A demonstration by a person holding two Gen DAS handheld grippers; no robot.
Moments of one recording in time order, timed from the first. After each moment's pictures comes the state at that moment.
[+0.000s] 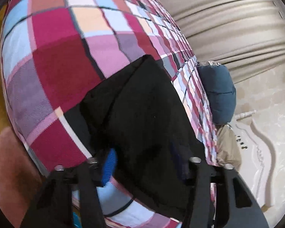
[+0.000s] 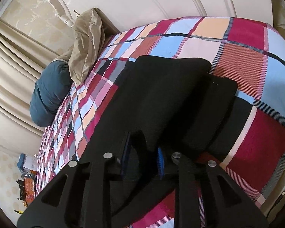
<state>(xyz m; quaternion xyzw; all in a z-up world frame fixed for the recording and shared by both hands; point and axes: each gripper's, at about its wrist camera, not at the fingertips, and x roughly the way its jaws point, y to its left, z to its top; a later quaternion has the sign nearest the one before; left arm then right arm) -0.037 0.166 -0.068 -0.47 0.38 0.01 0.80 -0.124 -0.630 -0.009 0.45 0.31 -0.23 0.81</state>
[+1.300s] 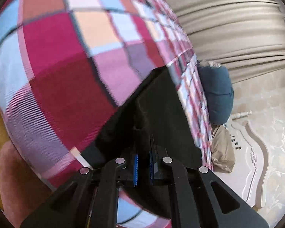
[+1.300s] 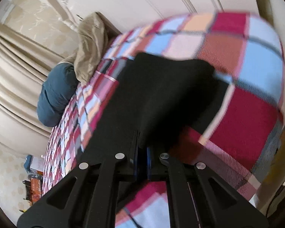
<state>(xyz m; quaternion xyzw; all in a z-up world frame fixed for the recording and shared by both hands) -0.031 0.220 -0.088 -0.51 0.40 -0.03 0.77 -0.155 -0.625 -0.017 0.47 0.29 -0.21 0.81</state>
